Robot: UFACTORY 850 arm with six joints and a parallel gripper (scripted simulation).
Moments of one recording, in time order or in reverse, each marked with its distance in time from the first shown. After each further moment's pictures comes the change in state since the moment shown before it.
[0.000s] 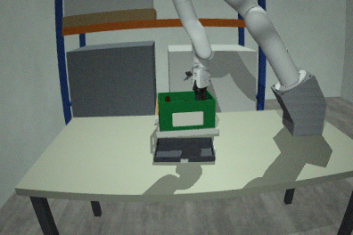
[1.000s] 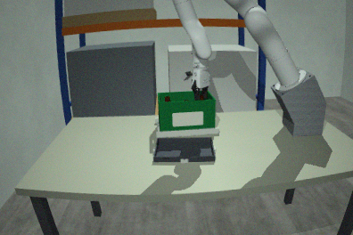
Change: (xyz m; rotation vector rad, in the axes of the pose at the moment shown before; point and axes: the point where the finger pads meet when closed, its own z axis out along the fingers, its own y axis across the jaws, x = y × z) arm 0.000 0.000 0.000 0.000 0.000 0.000
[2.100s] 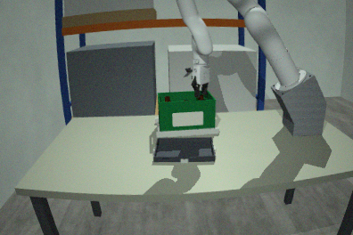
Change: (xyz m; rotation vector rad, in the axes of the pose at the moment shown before) arm 0.000 0.000 -0.019 -0.001 0.002 0.000
